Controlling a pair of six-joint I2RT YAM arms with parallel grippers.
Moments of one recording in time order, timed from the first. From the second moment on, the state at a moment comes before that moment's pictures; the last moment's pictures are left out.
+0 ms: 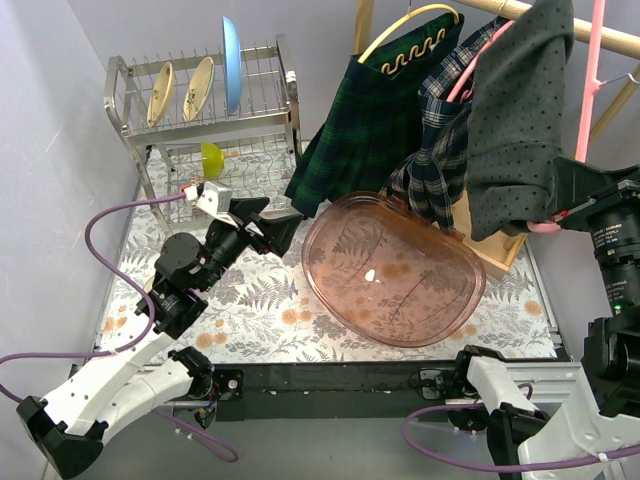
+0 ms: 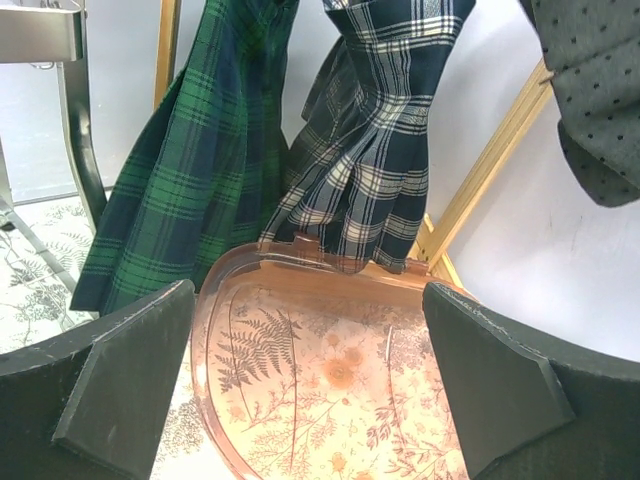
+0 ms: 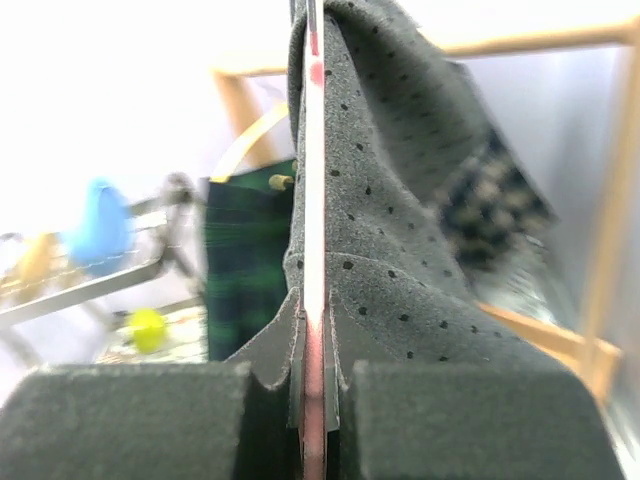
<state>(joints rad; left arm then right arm) -0.68 0.75 0.78 0.16 -0.01 -0.33 -0.19 0.92 2.09 -0.99 -0.22 0.36</state>
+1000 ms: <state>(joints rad) -0.82 1.19 1.17 0.07 0.33 -0.30 -0.17 0.87 1.32 -0.44 -0.99 0.59</state>
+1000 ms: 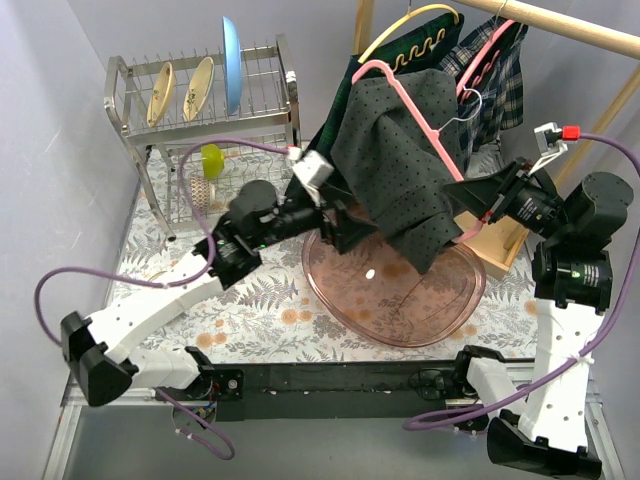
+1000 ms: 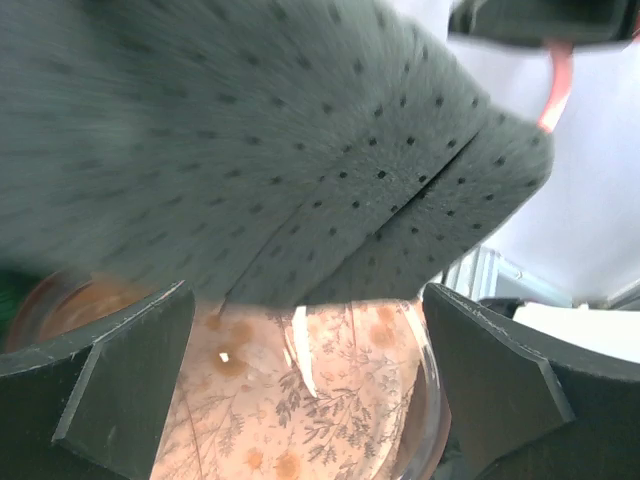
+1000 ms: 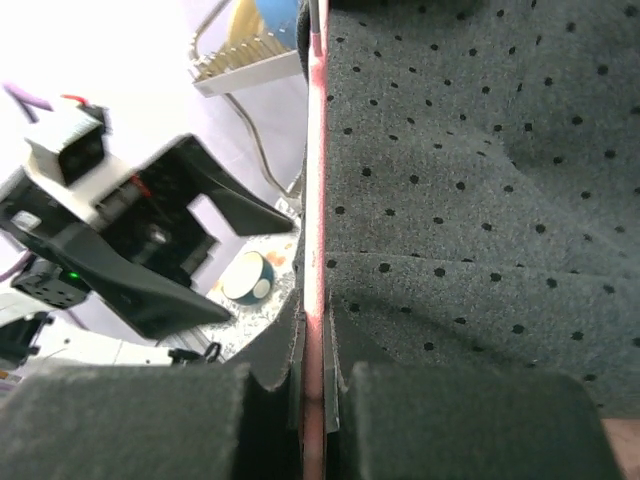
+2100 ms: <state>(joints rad) -1.27 0.98 1.09 0.12 -0.13 -0.21 -0.15 0.74 1.29 -0.24 -1.03 0.77</state>
